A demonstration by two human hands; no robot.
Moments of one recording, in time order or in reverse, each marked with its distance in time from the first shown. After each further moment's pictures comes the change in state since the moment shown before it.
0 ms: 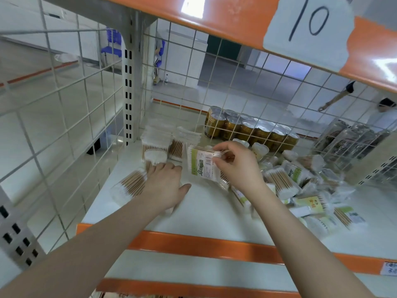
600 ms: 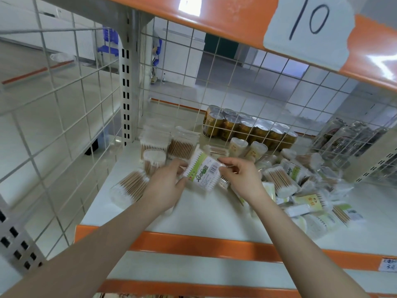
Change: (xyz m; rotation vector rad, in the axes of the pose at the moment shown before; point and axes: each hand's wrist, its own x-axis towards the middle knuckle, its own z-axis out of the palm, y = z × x) left_hand -0.006 -0.001 0.004 -0.629 0.213 0.061; right_hand -0.011 0.034 0.014 0.188 -0.033 0.208
